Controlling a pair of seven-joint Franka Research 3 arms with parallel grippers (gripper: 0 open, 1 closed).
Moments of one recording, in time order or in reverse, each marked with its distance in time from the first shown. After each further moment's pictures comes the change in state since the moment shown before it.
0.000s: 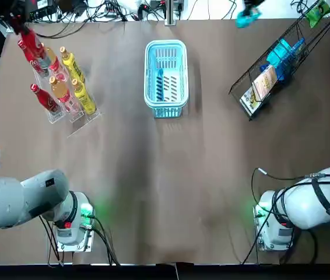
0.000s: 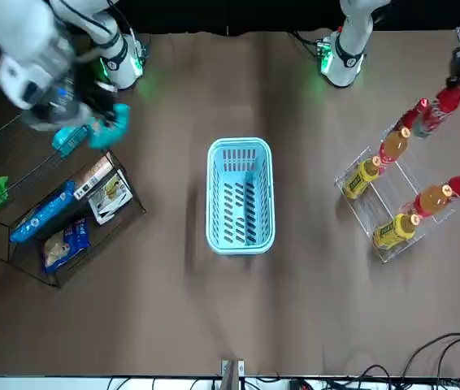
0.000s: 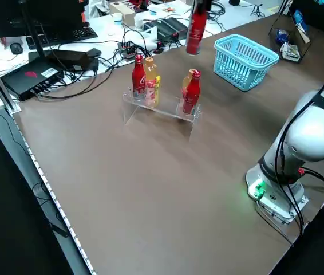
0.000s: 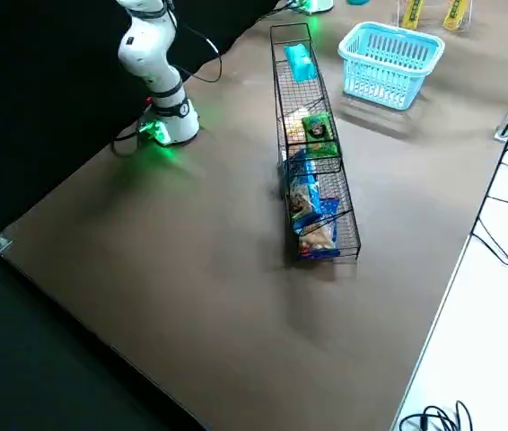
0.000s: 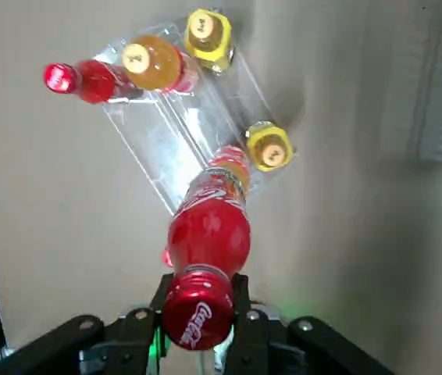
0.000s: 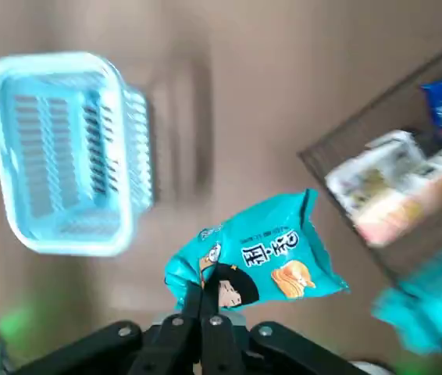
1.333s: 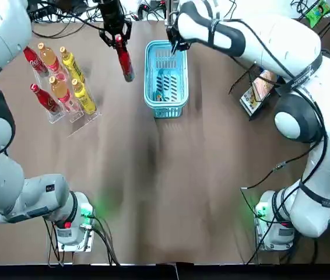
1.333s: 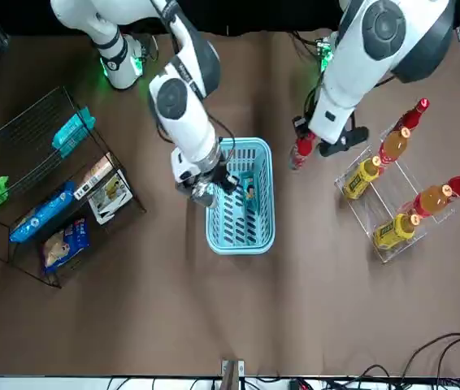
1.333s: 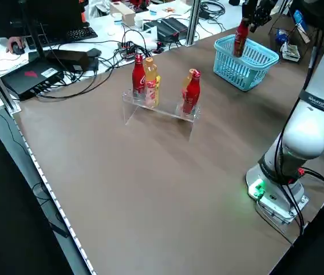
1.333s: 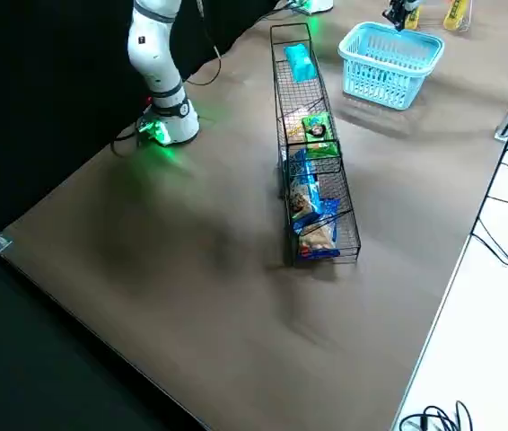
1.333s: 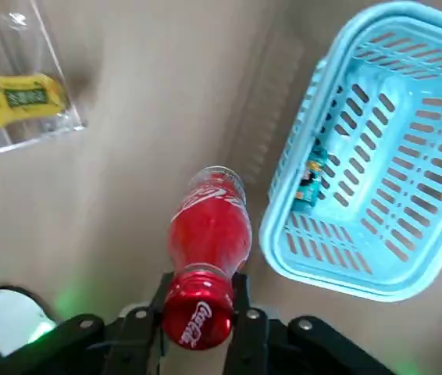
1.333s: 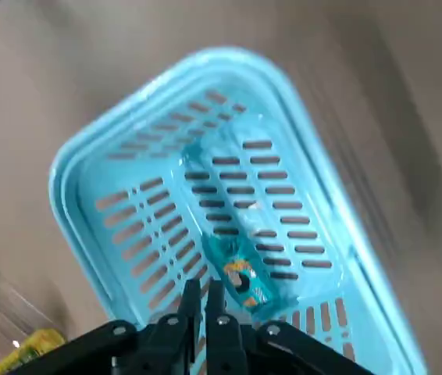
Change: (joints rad) left arm -0.166 0.331 -0.427 0.011 -0.099 0.303 -0.866; right arm 0.270 0.420 -0.013 0.018 0.065 0.614 0.581
